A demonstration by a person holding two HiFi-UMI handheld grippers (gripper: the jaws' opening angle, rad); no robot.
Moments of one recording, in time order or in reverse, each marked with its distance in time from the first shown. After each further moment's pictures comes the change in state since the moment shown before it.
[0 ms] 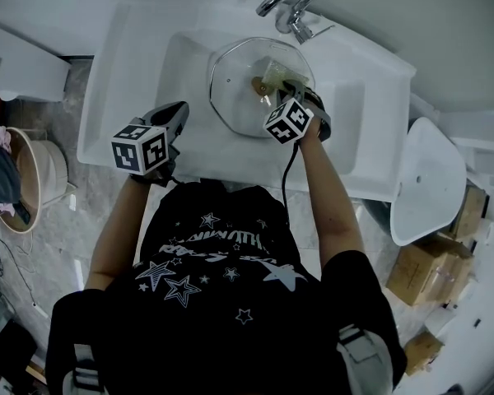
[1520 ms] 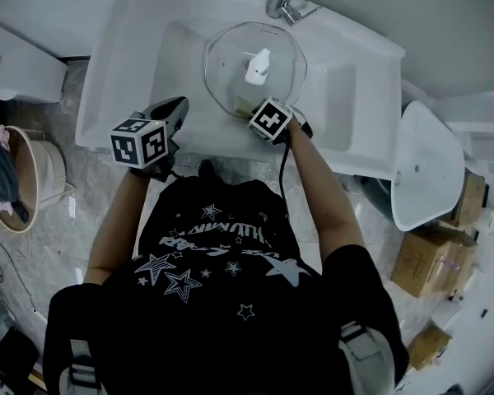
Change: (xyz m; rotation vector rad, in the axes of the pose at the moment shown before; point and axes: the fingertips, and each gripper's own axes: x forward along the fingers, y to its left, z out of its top) left arm -0.028 -0.034 -0.025 0.025 -0.010 -0.036; right arm -0.059 0.159 -0.004 0.160 0.091 0.679
